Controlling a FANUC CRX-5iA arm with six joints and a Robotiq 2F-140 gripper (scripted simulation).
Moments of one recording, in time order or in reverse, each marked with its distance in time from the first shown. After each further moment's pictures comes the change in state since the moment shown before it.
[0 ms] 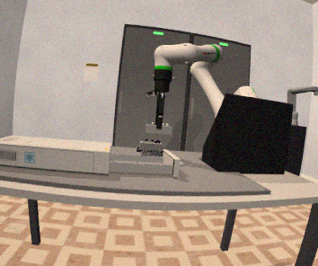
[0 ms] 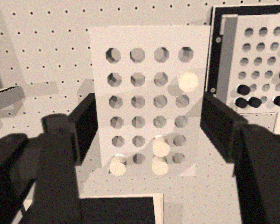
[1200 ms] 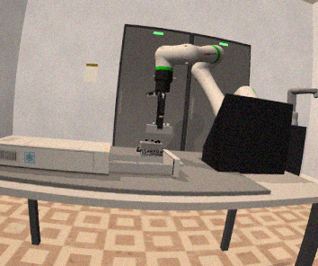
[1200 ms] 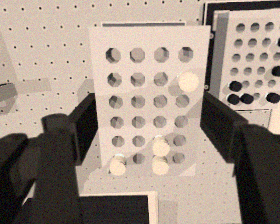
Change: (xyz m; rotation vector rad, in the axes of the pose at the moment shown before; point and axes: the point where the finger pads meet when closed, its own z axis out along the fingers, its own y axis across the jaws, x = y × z) arm -0.005 0.011 0.000 0.000 0.000 0.000
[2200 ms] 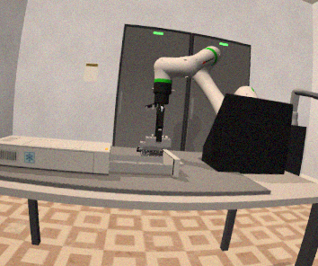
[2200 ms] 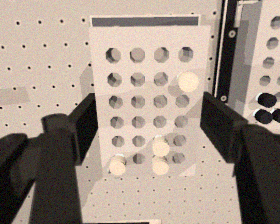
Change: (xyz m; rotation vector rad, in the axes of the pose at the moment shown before) arm 0.000 0.000 0.065 0.000 0.000 0.000
